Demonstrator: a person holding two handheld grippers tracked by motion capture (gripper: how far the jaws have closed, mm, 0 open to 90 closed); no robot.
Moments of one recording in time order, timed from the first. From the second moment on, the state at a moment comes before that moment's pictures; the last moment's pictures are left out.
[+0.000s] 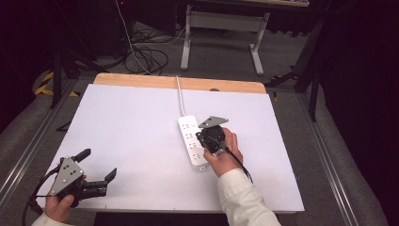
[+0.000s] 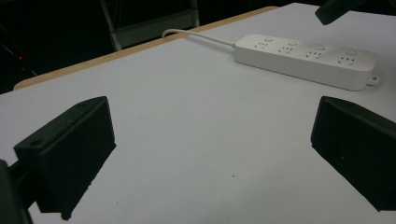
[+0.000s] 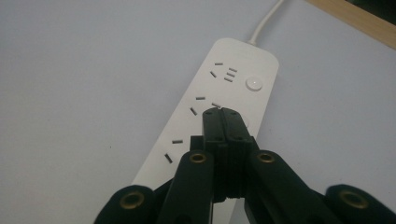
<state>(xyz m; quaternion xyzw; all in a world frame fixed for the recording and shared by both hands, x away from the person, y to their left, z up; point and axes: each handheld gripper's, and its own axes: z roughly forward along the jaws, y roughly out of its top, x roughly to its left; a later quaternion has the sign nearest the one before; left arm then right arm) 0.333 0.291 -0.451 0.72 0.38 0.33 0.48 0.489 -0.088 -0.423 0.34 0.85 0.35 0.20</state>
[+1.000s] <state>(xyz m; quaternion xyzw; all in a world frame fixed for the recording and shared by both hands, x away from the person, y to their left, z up) 0.333 0.291 -0.452 0.72 0.38 0.33 0.48 0.471 -0.095 -0.391 0.28 0.83 0.41 0.24</state>
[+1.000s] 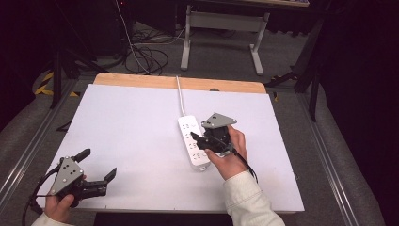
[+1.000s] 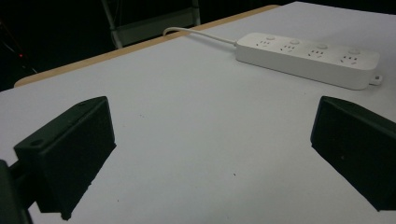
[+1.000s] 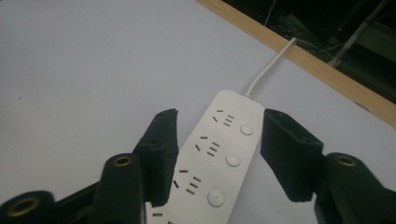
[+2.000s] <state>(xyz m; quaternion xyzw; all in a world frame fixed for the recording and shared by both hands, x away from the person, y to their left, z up) 0.332 0.291 -0.452 0.72 0.38 0.33 0.48 0.417 -0.180 -0.407 0.32 0.78 0.50 0.20</state>
